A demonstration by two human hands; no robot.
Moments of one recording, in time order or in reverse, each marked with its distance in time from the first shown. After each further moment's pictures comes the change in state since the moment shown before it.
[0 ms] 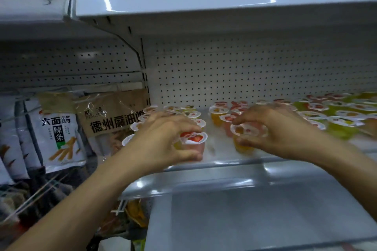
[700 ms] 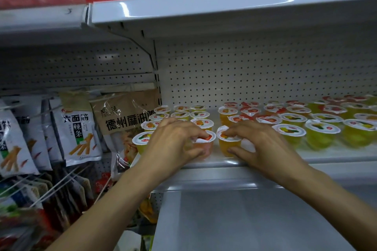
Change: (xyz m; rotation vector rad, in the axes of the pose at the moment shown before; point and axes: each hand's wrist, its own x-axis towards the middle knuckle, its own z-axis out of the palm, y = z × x) left_hand -0.005 0.012 0.023 -0.030 0.155 -0.075; right_hand 0.001 -0.009 0.063 0.234 0.292 -0.179
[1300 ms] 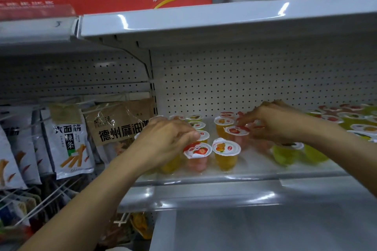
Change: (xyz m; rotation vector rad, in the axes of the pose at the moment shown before) left_hand 0.034 -0.016 -0.019 0.072 -0.166 -0.057; right_hand 0.062 0.046 -0.059 -0.373 -0.447 0.140
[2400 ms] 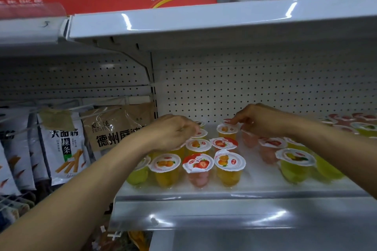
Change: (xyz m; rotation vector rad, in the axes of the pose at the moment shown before) left_hand 0.051 -0.019 -0.003 -0.082 -0.255 -0.104; right_hand 0.075 0.026 0.027 0.211 -0.013 -0.061
